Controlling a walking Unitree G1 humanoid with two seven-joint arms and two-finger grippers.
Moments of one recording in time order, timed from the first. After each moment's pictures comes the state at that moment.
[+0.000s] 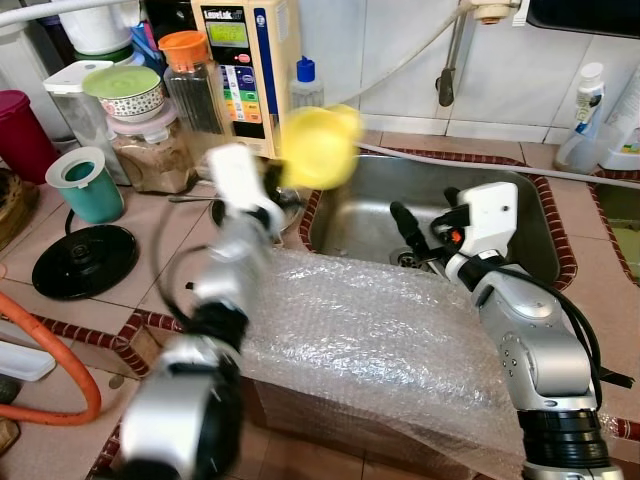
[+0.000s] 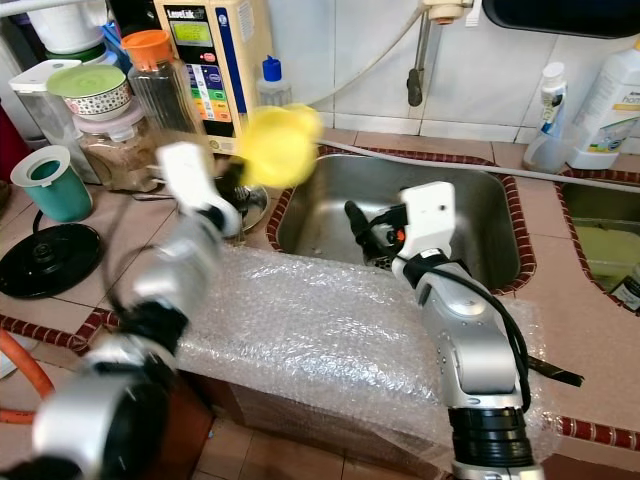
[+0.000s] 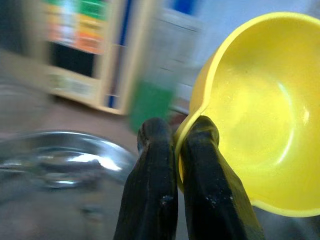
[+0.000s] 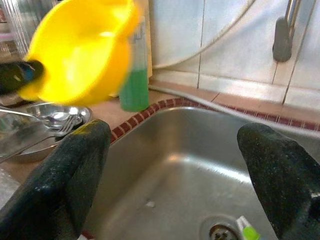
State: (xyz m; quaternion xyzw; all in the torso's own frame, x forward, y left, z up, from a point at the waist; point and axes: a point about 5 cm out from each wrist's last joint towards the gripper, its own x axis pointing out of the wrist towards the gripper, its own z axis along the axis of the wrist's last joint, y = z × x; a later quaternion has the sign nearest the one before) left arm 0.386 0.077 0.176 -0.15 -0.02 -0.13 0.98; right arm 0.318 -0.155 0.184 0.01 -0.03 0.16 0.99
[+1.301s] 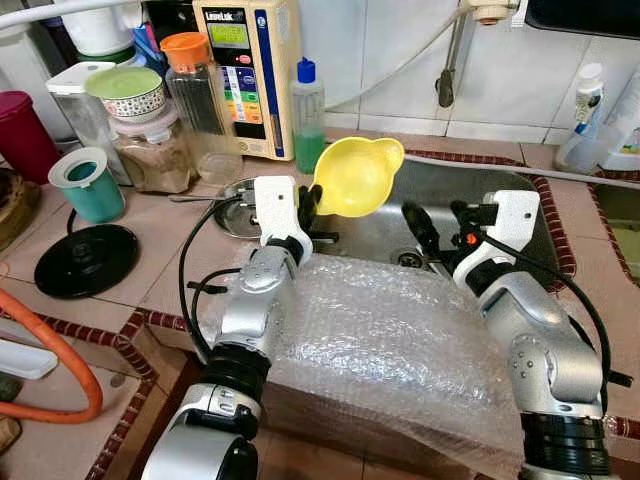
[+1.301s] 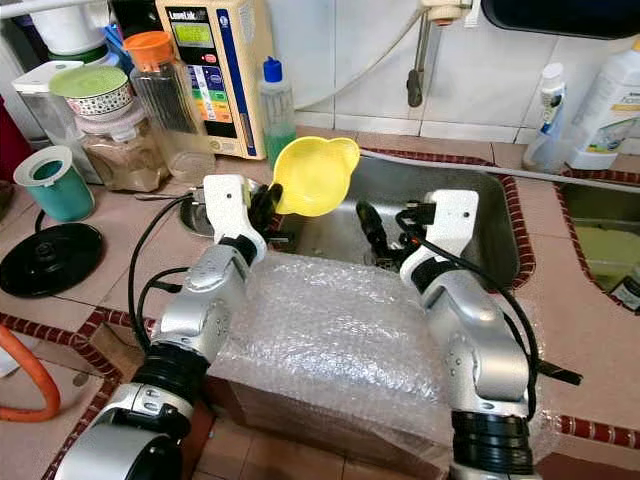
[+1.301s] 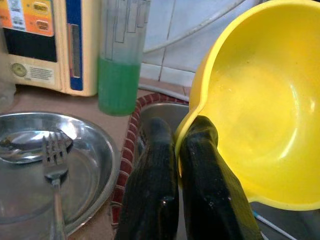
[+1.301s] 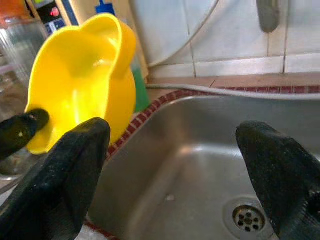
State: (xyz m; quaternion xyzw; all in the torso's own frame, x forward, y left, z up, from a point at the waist) left arm 0.362 0.053 0.161 -0.11 -0.02 -0.15 0.98; right arm 0.315 -0.163 0.180 0.10 -0.02 0.14 0.98
